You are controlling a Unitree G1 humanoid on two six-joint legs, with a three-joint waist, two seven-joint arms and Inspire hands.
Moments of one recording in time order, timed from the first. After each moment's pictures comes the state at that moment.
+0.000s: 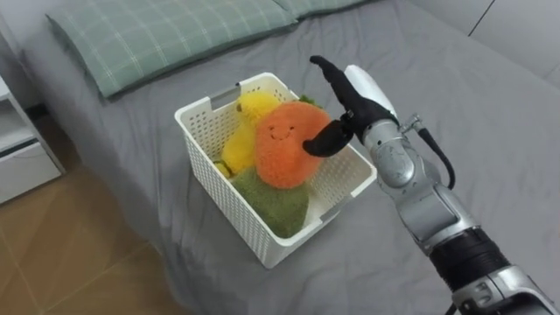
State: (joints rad) left arm 0.17 0.18 0.10 0.84 0.31 0.17 0.17; right arm -0.51 -0.28 0.36 0.42 -0.39 0.15 -0.03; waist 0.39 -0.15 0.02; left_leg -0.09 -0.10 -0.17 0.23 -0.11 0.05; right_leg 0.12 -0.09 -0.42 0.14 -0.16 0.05
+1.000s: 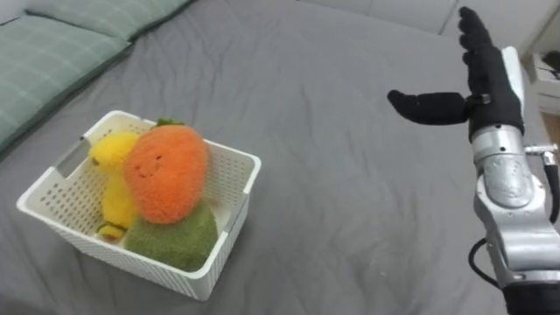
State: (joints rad) left arm 0.21 0.17 0.16 0.89 0.27 0.05 0.19; right arm -0.21 -0.36 -0.14 0.12 -0.02 0.03 -0.21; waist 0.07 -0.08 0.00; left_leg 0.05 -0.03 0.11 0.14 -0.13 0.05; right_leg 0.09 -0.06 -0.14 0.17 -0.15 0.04
